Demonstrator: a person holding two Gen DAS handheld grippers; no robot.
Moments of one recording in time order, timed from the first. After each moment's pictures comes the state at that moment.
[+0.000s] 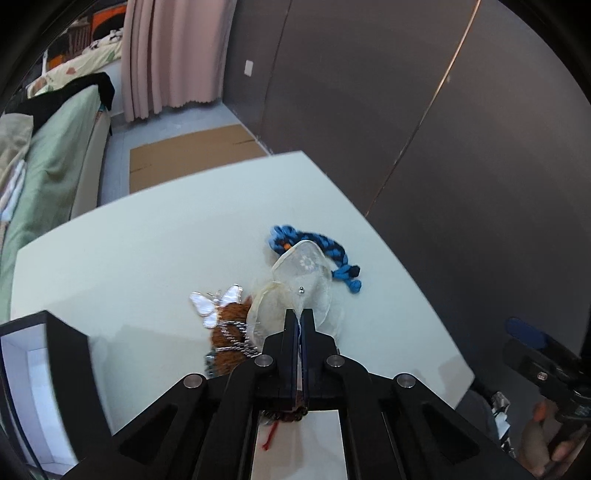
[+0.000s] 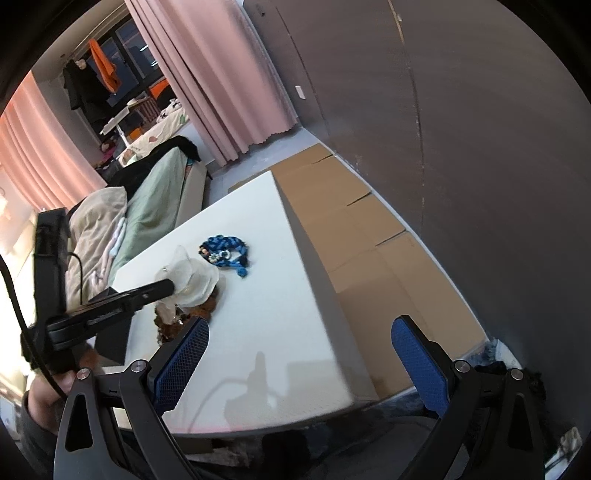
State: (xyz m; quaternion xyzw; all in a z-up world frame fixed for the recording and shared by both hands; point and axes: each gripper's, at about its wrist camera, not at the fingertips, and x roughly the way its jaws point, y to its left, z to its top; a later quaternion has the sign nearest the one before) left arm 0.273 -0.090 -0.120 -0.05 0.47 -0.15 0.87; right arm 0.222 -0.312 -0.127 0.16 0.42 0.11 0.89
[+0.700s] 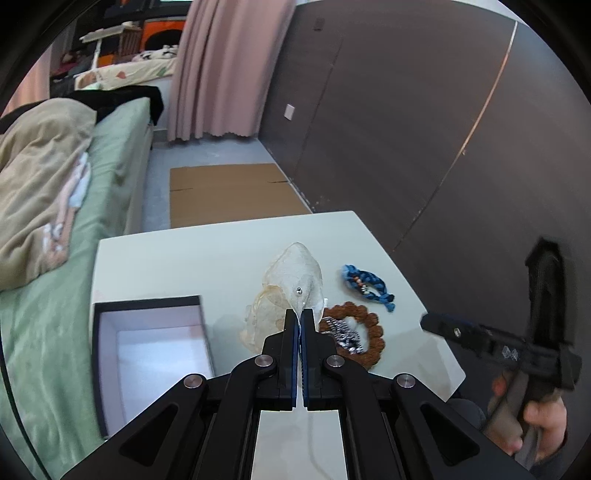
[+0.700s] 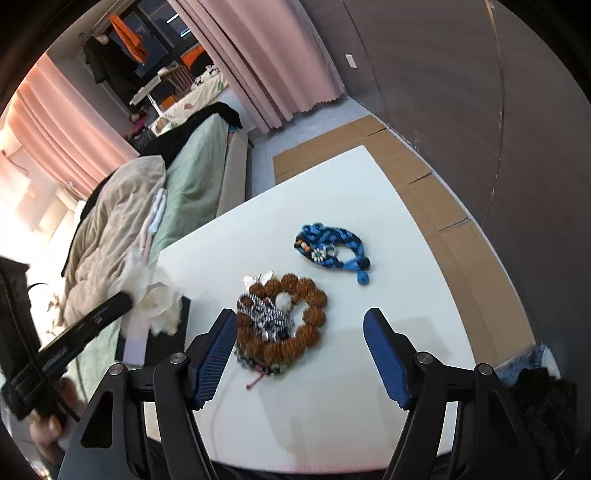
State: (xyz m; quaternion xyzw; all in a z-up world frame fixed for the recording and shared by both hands) left arm 0.227 0.008 -0.073 -0.11 0.40 -0.10 0.90; right arm 0.277 -0.209 -0.115 0.14 0.47 0.18 0.86
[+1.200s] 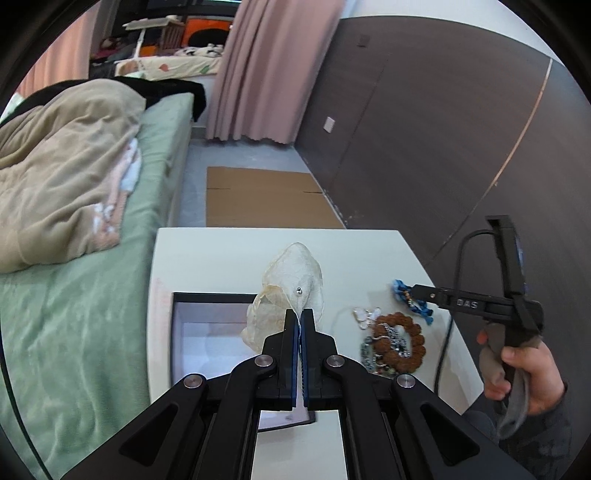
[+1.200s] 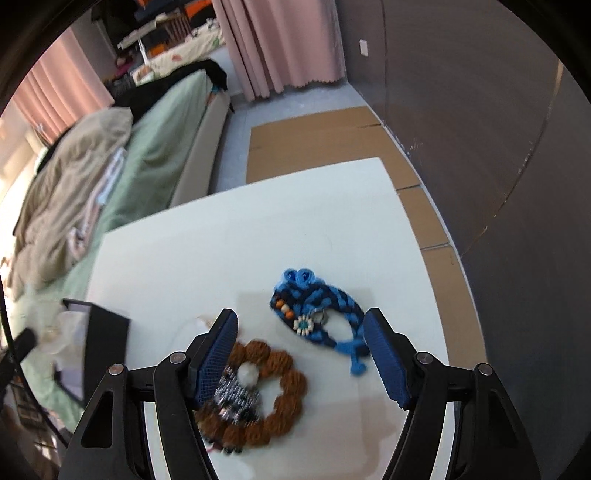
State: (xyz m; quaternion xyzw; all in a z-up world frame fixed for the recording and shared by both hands) left arm 0.214 0.070 -0.073 -0.14 0.39 -0.04 0.91; right arm 0.365 -0.161 -0.139 0.01 0.52 0.15 0.84
